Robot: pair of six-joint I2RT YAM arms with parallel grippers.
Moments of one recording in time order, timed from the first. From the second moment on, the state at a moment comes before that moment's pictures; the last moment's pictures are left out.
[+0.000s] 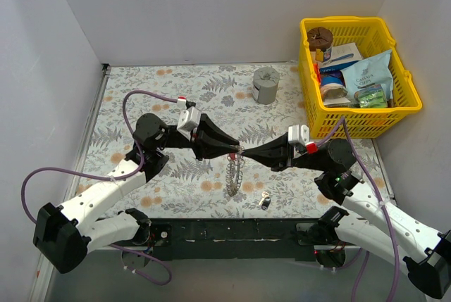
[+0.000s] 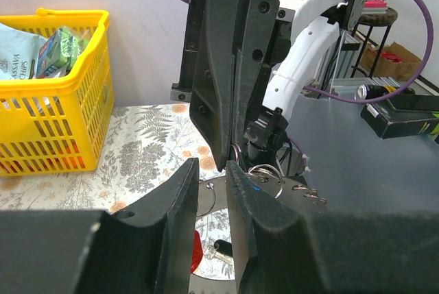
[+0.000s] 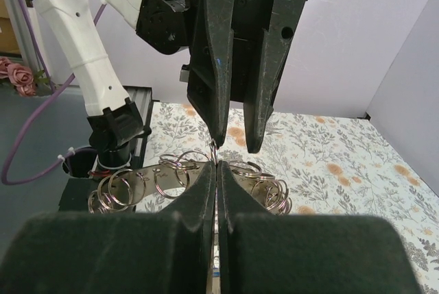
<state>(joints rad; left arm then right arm) -0.65 1.05 0.78 0.62 1.02 -0.30 0.76 0.76 0.58 0.53 -0.75 0.08</state>
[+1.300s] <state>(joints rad) -0.68 1.00 0.87 0.12 0.94 0.04 0.76 0.75 0.56 0.52 -0.71 0.08</state>
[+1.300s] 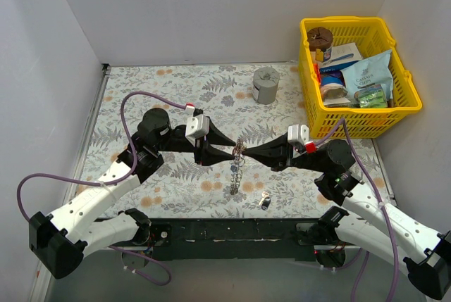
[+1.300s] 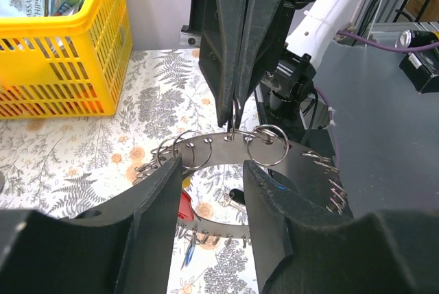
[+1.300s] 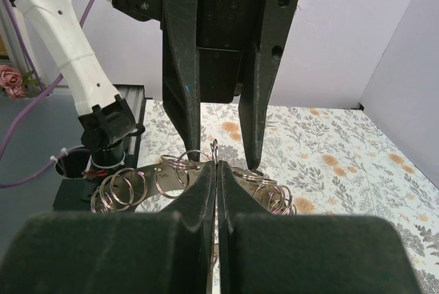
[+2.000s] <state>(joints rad) -0.68 1.05 0.86 0.33 1.00 -0.13 0.75 0.76 0.56 0.56 -0.72 0.10</state>
